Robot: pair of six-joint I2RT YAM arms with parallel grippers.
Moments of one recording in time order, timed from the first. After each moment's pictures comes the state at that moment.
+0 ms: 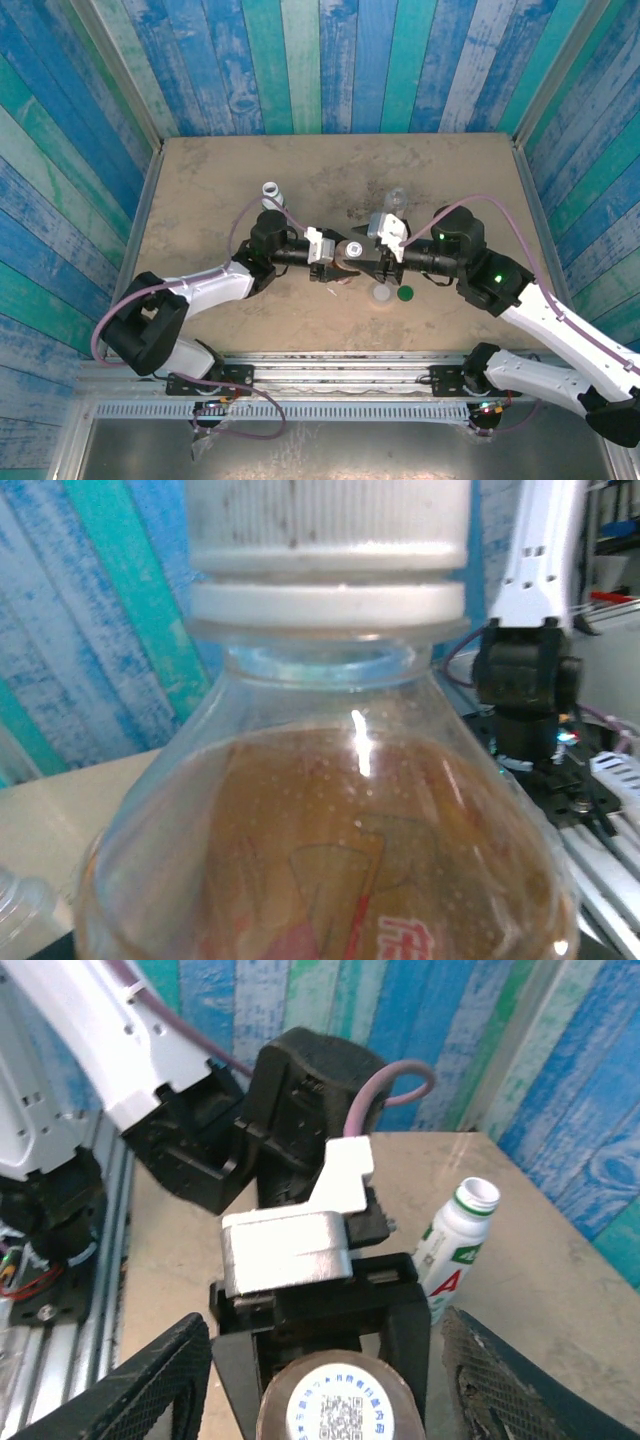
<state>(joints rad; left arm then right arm) -0.65 1.43 0.63 0.71 1.03 0.35 0.80 0.94 0.96 -0.31 -0.43 -0.31</state>
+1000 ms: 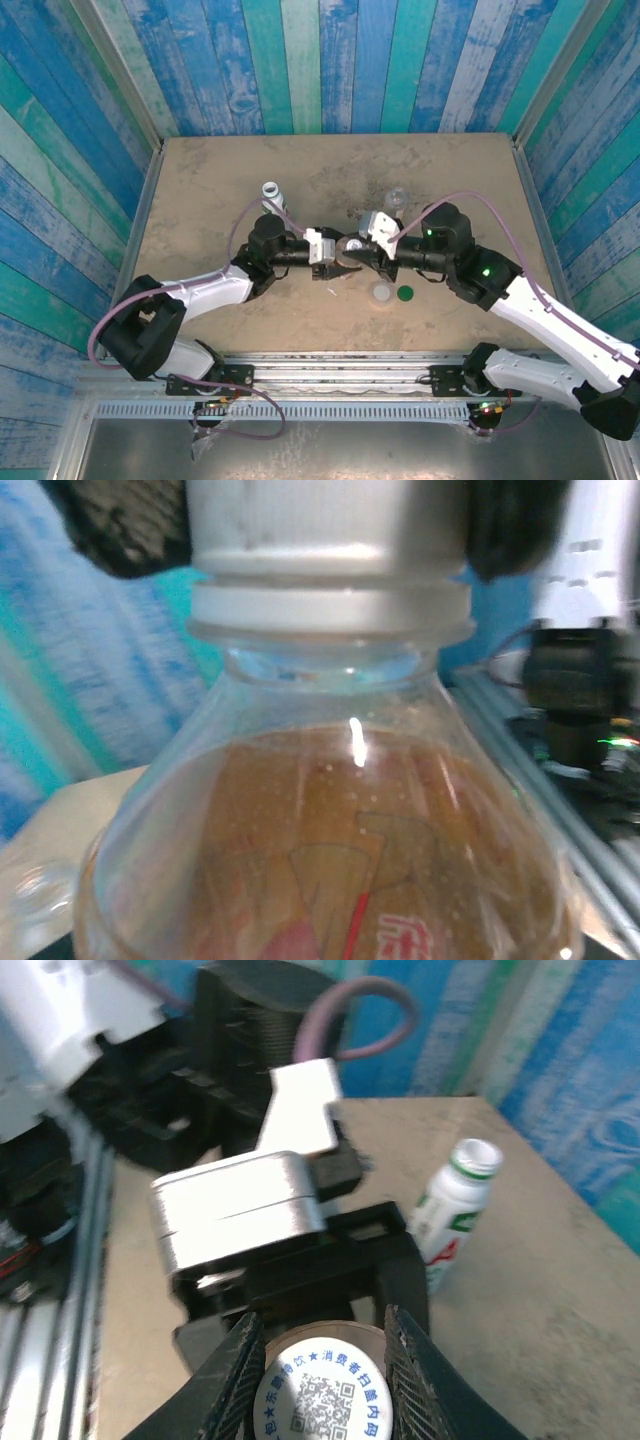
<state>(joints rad) -0.66 1.41 0.60 0.79 0.83 0.33 0.80 1.00 0.95 -0.27 -0.35 -0.29</state>
